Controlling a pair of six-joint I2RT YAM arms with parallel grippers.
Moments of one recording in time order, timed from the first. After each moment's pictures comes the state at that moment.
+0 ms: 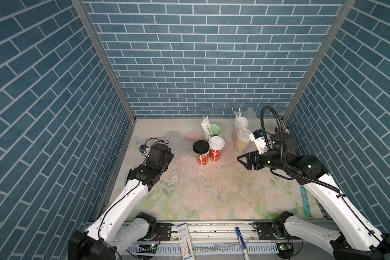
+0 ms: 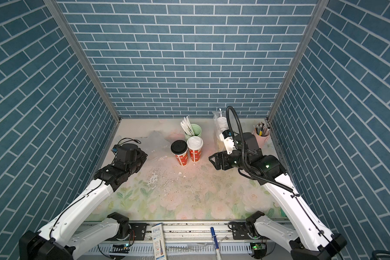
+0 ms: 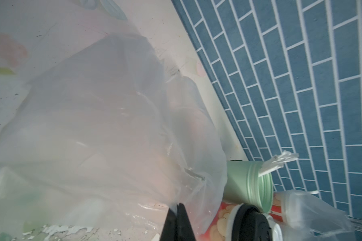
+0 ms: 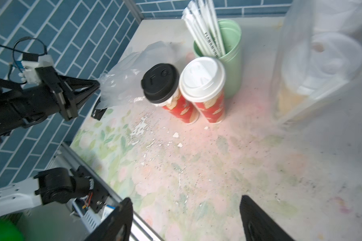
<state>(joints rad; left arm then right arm) -0.41 0.96 0.80 -0.47 -0.29 -1.26 0.61 0.99 1.22 -0.92 -0.29 0.30</state>
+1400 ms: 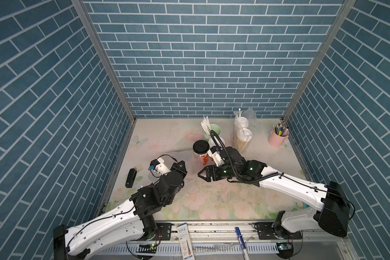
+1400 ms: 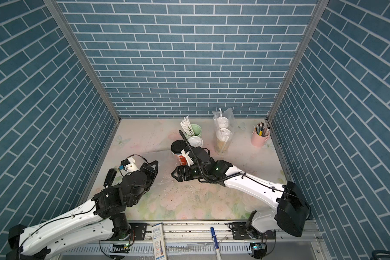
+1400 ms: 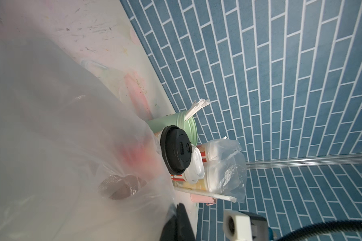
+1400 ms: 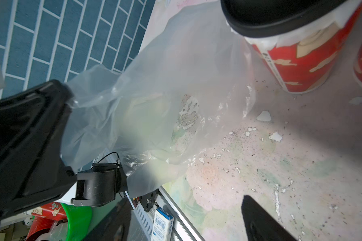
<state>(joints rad) -1.05 0.73 0.65 -0.32 -0.75 -1.53 1.01 1.39 1.05 -0.35 -0.29 0.71</state>
